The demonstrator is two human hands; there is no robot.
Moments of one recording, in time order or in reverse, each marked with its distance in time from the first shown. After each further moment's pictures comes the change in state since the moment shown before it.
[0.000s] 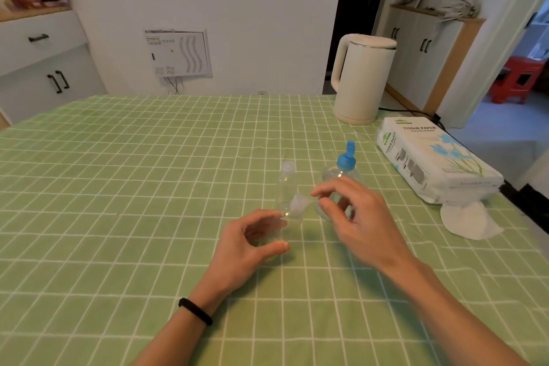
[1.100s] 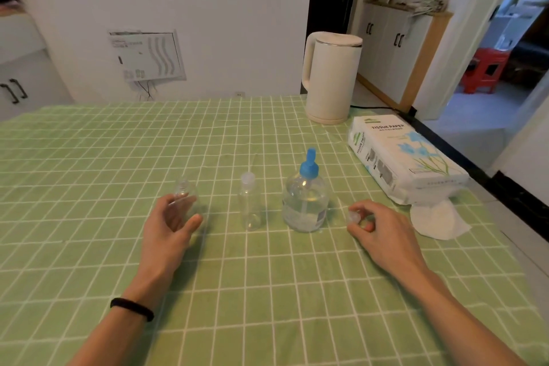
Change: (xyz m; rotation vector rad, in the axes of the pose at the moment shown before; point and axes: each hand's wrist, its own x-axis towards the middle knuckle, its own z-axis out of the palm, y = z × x) left_hand 0.034 0.014 -0.029 0.031 0.373 -0.198; right_hand -0.021 0.110 -0.044 -0.357 0.060 0.468
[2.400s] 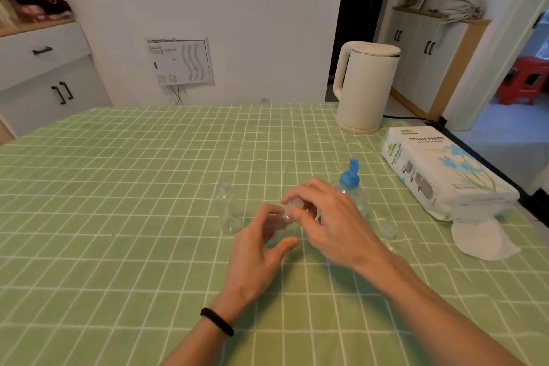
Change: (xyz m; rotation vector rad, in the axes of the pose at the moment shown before) left_hand -0.027 0.006 0.048 0.184 -0.217 0.296; right_hand -0.002 -0.152 0.017 0.243 -0.204 -0.538
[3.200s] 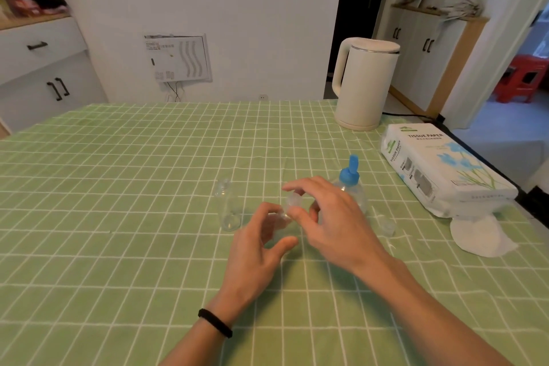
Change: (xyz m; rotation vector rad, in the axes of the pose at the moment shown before) left_hand -0.004 -0.003 0.000 -0.030 -0.006 -0.002; right_hand -0.006 -0.002 0.003 -0.018 0.061 0.047
